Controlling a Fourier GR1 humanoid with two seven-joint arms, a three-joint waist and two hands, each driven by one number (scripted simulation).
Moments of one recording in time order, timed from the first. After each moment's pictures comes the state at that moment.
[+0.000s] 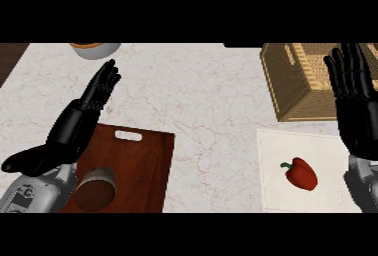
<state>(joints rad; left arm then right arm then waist) -0.28 0.38 -0.26 -1.67 0.17 0.11 -0.06 -0.26 -0.45 0.12 -1.70 -0.26 -0.24 -0.14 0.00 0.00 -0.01</state>
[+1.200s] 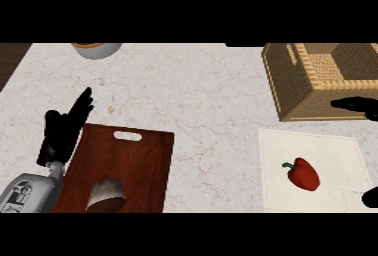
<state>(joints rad) -0.20 0.42 -0.18 -1.40 0.15 0.20 0.19 -0.23 -0.80 0.03 -1.66 -0.31 0.63 -0.56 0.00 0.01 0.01</state>
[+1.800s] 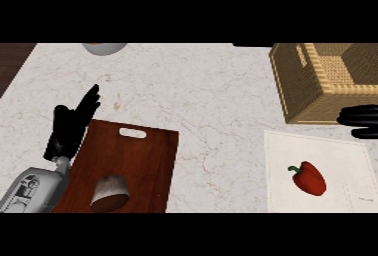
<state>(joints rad) -0.24 0.41 -0.20 -1.38 0.14 0.18 0.20 -0.24 -1.14 0.16 -1.67 0.02 0.58 -0.73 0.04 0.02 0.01</state>
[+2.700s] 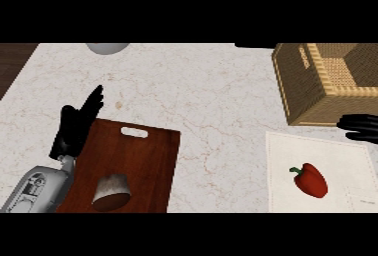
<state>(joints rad) -0.26 0.38 -0.19 -1.34 0.12 0.17 0.18 -0.28 -1.14 0.39 -1.31 0.19 0.32 -1.02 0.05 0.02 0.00</state>
